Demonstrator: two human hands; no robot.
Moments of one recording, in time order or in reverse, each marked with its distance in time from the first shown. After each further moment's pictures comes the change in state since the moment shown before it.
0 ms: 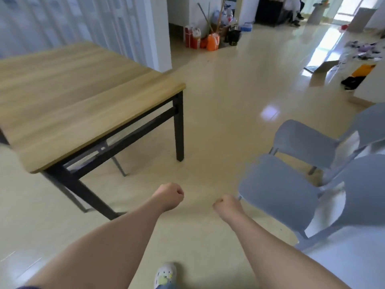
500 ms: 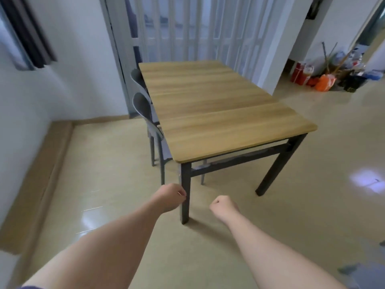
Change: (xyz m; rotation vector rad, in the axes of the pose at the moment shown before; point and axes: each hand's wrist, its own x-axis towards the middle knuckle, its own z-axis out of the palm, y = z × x) left_hand -0.076 -0.300 -0.180 -0.284 0.319 -0.252; right_hand -0.083 -0.264 0.247 -0.272 -0.173 -0.357
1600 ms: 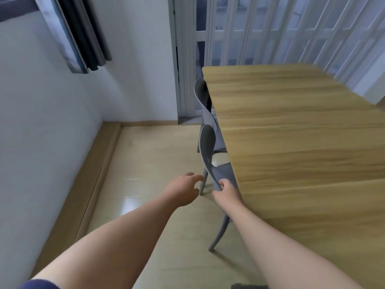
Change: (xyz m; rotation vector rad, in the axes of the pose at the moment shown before) left_hand 0.318 -0.117 -0.320 0.228 0.129 0.030; right_hand 0.273 -0.419 0.104 -0.060 -0.139 -0.242
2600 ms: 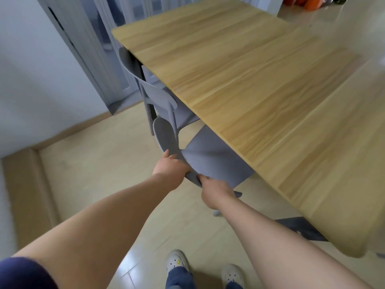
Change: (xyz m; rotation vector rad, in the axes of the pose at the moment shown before) left_hand 0.147 -0.074 -0.036 0.827 -0.205 0.610; right_hand 0.066 -0.060 0.083 -0.453 0.001 0.196
